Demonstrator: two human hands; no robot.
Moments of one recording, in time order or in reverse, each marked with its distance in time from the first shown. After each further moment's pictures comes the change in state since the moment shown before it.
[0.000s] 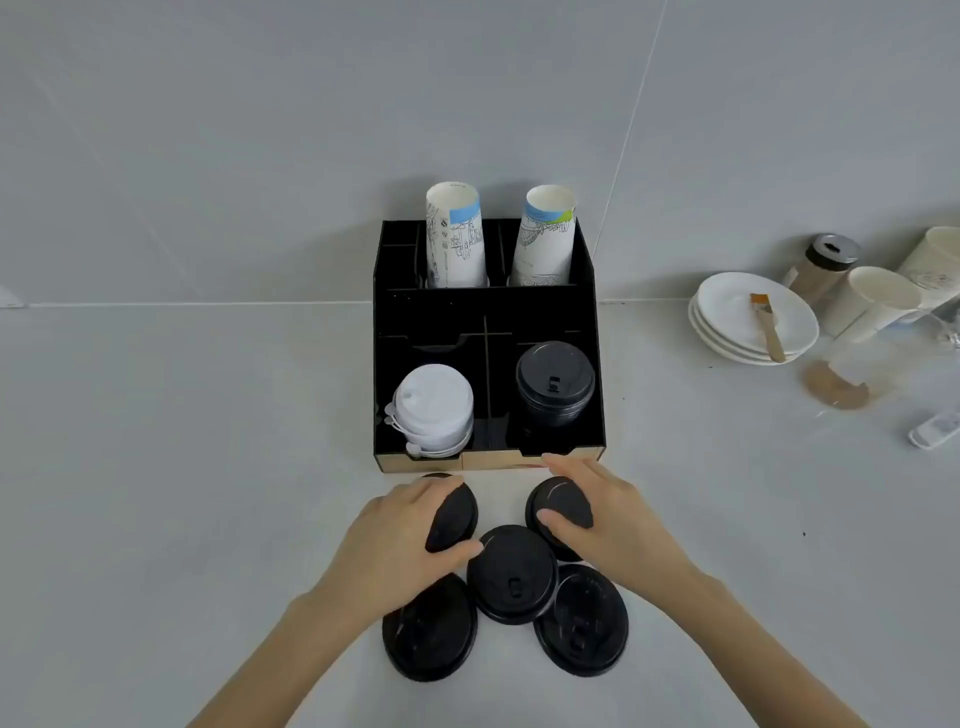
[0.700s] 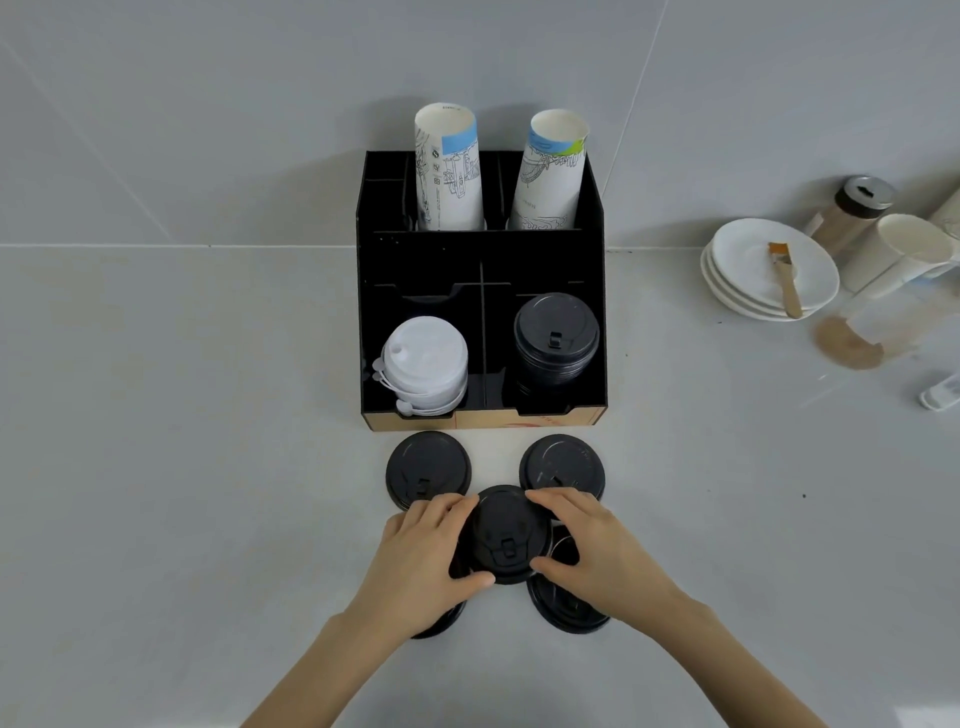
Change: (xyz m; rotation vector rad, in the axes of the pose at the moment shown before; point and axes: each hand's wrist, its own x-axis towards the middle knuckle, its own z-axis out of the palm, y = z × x) left_hand -0.005 -0.012 0.071 0.070 -0.105 -0.008; right_hand -0.021 0.032 0.042 -0.055 -0.187 -0.009
